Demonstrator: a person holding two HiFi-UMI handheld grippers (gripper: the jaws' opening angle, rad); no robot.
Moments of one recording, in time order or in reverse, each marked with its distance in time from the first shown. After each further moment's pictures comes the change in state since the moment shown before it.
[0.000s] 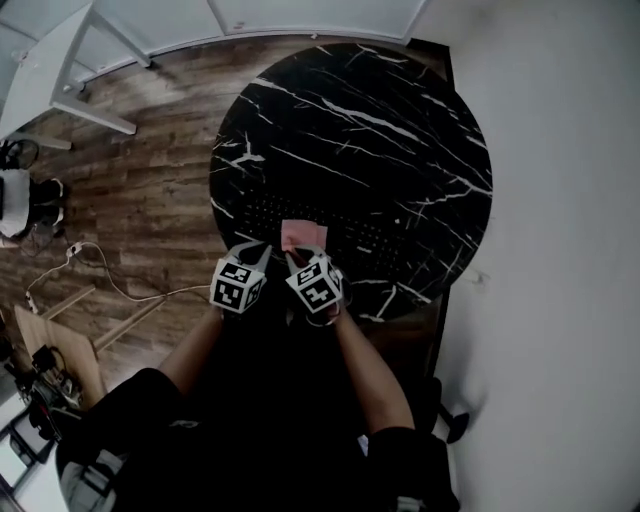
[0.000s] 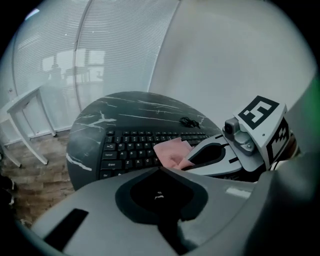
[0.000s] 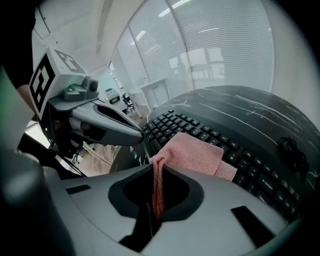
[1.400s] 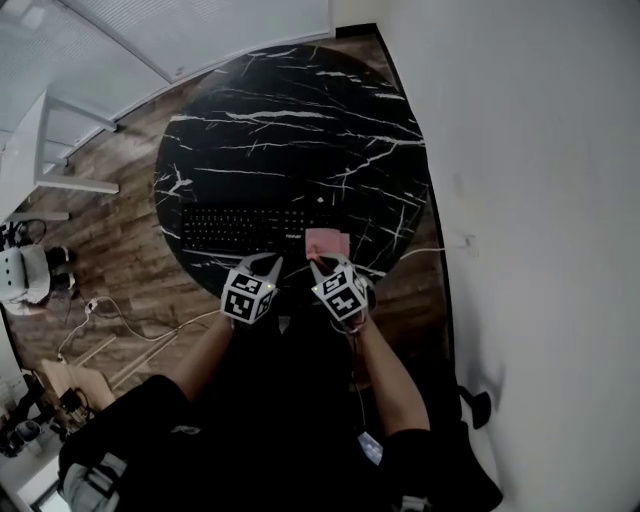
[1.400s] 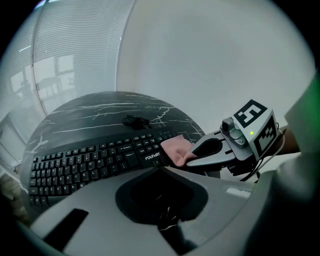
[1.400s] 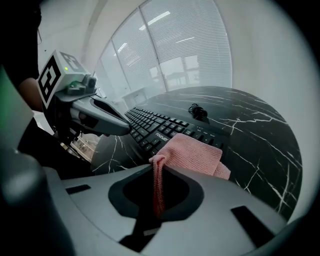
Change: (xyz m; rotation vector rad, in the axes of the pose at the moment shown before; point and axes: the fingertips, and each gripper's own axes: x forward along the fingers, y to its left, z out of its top) left arm 0.075 -0.194 0.022 0.225 0.077 -0.110; right arm -0.151 -0.111 -0.145 0.143 -0.086 -0.150
